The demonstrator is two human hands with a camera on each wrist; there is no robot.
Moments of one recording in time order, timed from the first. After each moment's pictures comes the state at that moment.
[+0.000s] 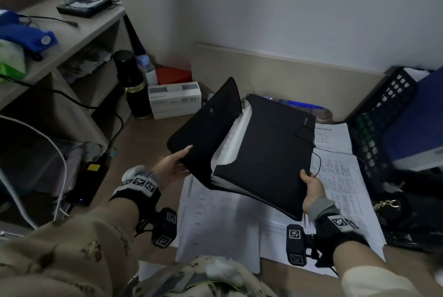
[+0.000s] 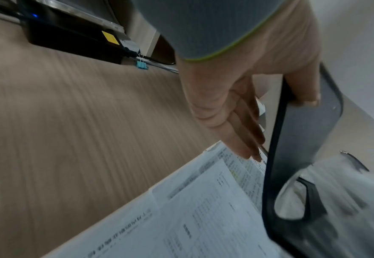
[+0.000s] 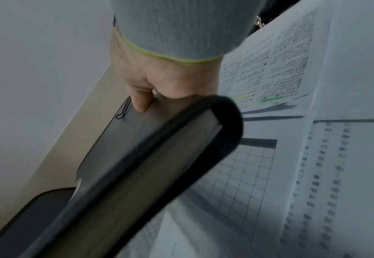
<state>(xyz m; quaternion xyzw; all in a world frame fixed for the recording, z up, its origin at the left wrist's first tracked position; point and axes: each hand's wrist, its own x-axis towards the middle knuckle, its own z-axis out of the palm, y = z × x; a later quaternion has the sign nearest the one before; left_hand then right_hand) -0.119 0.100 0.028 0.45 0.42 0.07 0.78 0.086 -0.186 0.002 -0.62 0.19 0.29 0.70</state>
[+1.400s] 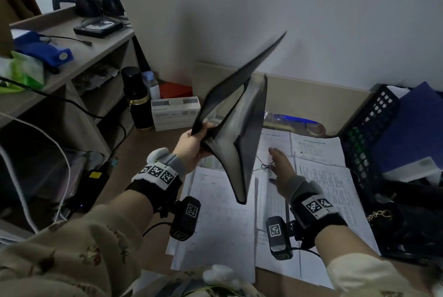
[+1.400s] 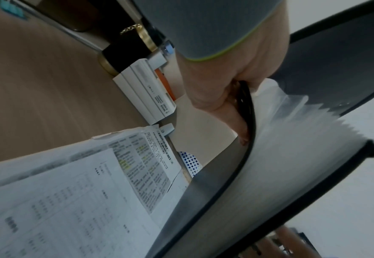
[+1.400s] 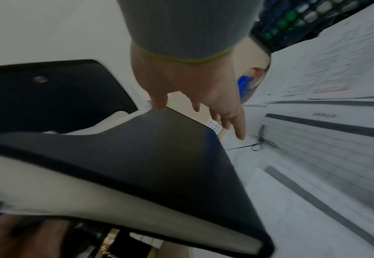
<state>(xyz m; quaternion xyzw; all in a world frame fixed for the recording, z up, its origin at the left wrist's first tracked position) -0.068 0.060 0.107 0.49 0.28 0.21 0.80 0.061 -0.122 0.077 -0.71 0.02 0.33 0.62</state>
